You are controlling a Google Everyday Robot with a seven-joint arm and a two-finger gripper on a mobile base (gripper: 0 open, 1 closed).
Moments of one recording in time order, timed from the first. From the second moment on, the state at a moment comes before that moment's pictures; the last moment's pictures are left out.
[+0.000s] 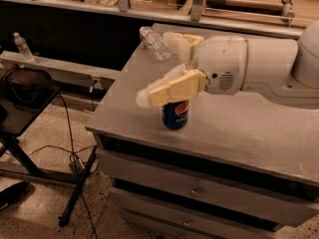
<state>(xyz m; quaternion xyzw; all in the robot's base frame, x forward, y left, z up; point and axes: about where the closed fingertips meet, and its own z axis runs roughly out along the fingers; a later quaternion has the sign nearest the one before) 0.453 0.007 1.012 -0.47 0.58 0.41 0.53</state>
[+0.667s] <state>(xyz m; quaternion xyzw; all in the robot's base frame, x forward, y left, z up) 0.483 0.013 0.976 -0.47 0.58 0.40 0.54</state>
